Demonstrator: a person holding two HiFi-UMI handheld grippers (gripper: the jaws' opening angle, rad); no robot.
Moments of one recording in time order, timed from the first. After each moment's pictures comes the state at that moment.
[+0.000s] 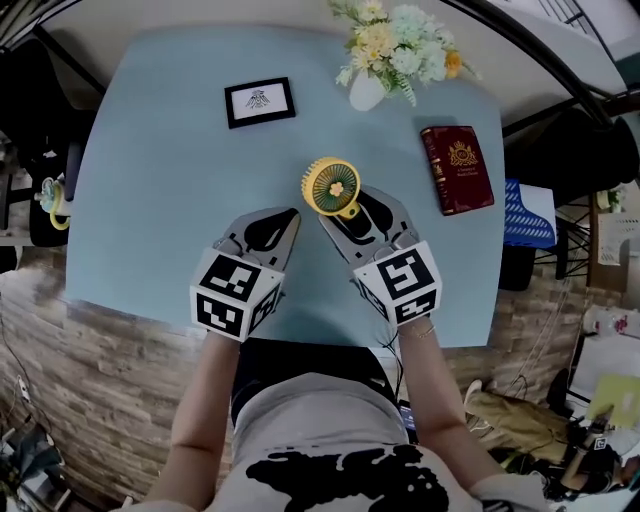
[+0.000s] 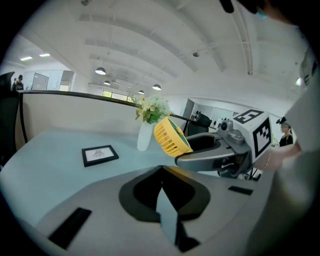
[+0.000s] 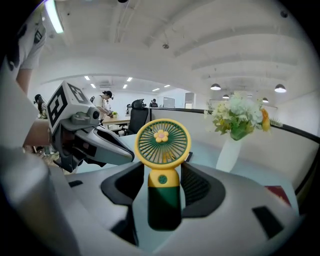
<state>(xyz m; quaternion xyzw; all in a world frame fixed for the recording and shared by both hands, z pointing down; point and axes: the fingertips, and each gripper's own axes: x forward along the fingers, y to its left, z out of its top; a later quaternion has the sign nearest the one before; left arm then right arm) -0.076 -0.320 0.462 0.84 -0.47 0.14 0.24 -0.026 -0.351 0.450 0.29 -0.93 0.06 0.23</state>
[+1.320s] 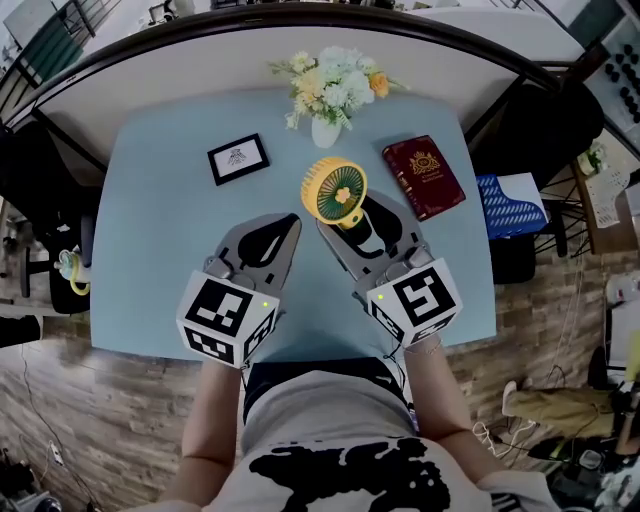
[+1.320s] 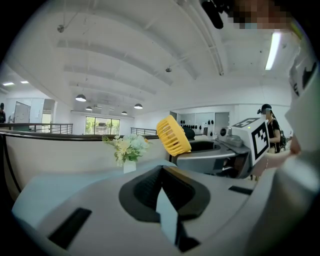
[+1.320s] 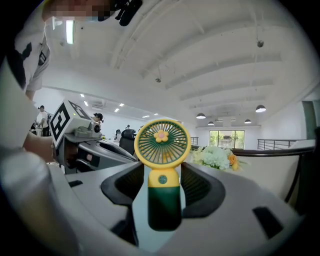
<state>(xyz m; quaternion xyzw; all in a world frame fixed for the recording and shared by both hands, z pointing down) -0.035 -0.320 0.332 0.89 -0.43 0.10 0.09 0.015 -0.337 0.308 0.37 -0.93 -0.02 0.06</state>
